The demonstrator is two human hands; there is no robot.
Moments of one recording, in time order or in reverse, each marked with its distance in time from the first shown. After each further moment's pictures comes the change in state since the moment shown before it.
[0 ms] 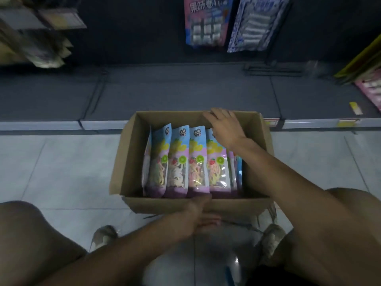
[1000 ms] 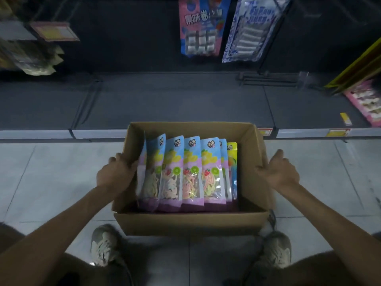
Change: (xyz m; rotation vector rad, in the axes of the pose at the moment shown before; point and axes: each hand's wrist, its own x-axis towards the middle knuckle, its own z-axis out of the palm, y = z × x) left_hand -0.017 0.134 -0.167 1.245 1.000 0.577; right_hand -0.122 0.051 -0.063 0.204 -0.427 1.008
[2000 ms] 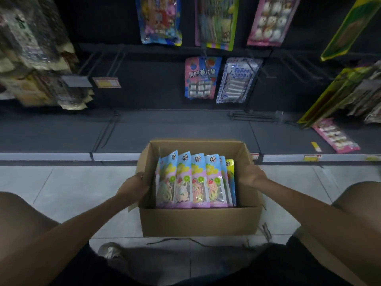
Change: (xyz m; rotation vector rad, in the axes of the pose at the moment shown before) left_hand -0.050 -0.003 -0.039 -0.249 -0.112 0.172; right_hand -0.030 -0.030 -0.025 0.040 -0.061 -0.239
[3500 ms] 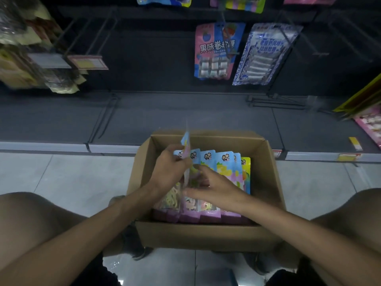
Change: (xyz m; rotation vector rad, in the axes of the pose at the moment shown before) left_hand 0.041 0.123 -0.002 -0.828 0.037 0.025; right_hand -0.043 -0.123 0.016 0.534 -0.509 -0.446
